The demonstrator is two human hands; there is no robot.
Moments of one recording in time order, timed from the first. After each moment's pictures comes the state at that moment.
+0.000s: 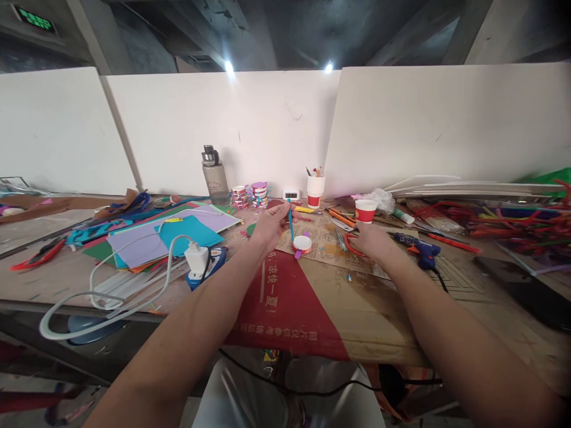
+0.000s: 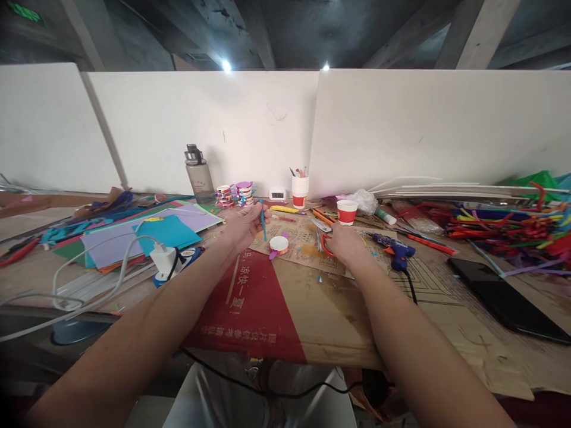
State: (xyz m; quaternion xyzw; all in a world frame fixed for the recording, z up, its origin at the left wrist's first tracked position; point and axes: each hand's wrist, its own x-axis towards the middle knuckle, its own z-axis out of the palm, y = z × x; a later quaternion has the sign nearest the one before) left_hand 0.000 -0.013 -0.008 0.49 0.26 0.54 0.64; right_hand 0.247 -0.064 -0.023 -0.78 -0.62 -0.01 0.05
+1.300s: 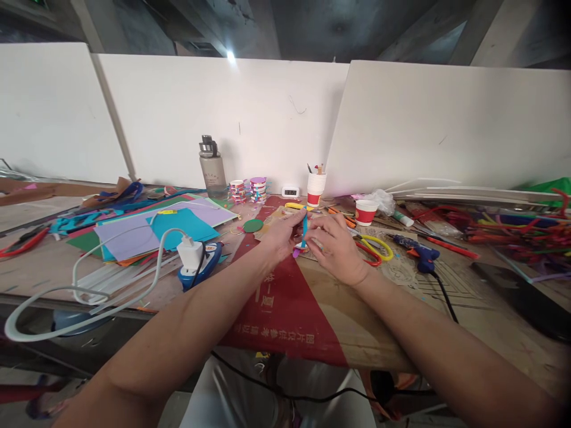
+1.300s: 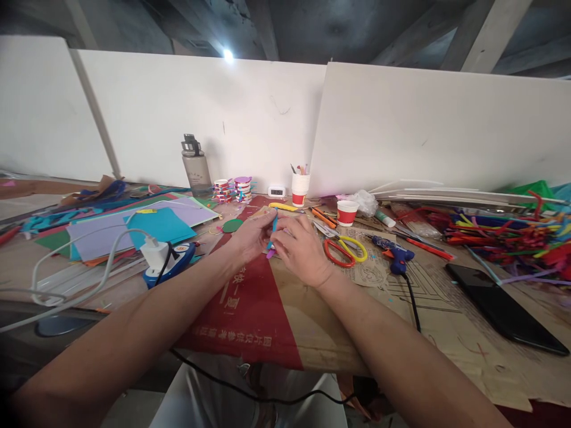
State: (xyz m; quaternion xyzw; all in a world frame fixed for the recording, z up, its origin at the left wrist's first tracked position) left_hand 0.030 -0.035 -0.016 0.39 0.29 0.50 0.72; right_hand 0.171 -0.092 -0.025 -0.33 -0.82 -0.18 0.43
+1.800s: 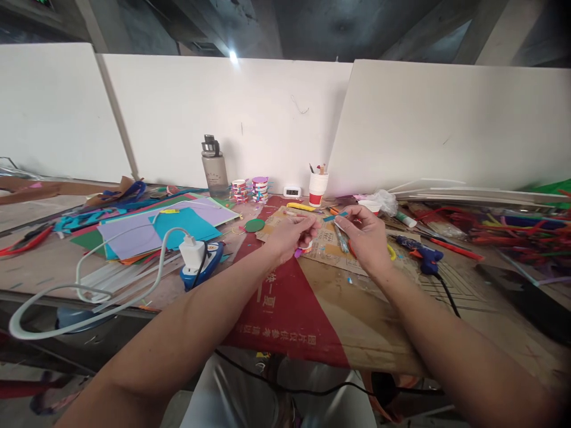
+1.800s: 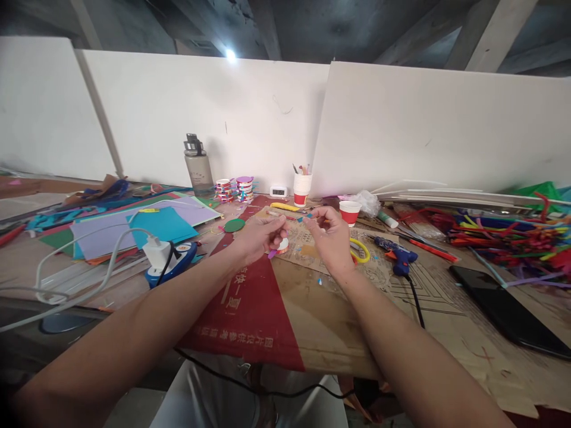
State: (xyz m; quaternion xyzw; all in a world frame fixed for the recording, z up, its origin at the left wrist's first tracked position) left_hand 0.025 -0.042 -0.016 0.53 0.29 0.42 0.68; right_hand 0.202 -0.081 -0.021 -0.46 -0.60 0.13 0.63
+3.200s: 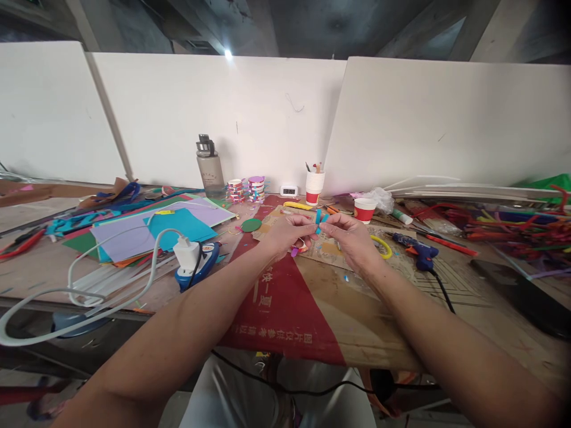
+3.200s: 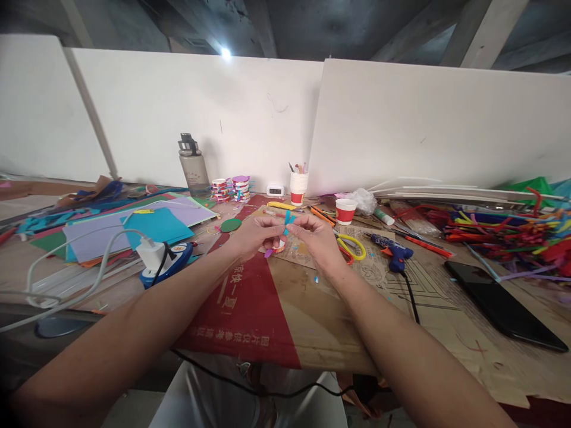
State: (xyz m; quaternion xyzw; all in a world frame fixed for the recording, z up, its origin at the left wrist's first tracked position) left_hand 0.022 -0.050 -0.003 0.62 0.34 0.36 0.61; right_hand 0.183 -0.084 -0.021 -0.40 -0.51 0.40 0.65
